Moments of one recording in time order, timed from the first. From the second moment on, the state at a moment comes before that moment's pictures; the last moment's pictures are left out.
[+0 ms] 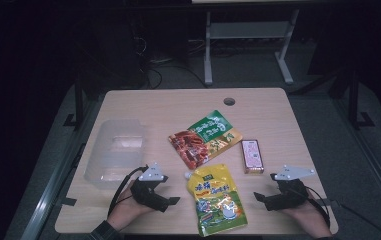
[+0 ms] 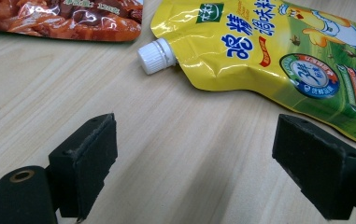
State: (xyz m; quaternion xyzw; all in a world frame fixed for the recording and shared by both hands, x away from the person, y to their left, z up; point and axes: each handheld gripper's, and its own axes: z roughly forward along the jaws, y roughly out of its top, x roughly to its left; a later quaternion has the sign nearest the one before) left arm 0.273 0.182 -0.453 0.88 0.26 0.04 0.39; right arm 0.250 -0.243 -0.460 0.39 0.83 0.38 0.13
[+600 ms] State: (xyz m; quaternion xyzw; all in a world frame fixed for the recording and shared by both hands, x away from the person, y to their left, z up) left arm 0.270 0.181 -0.452 0.88 0.26 0.04 0.39; right arm 0.239 -0.219 -0.451 0.32 0.87 0.38 0.04
